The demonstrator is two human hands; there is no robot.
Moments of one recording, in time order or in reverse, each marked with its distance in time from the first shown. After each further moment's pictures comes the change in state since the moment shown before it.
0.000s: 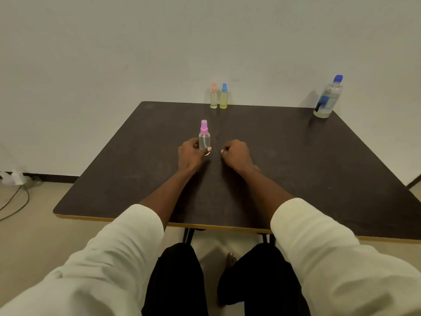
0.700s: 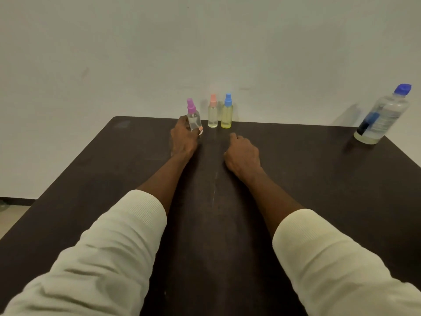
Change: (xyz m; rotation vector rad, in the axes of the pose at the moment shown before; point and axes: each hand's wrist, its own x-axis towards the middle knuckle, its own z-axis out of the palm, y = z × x) left_hand 0.252 -0.026 0.077 0.003 0.139 0.003; right_hand 0.209 0.038 0.044 -0.351 0.078 -0.102
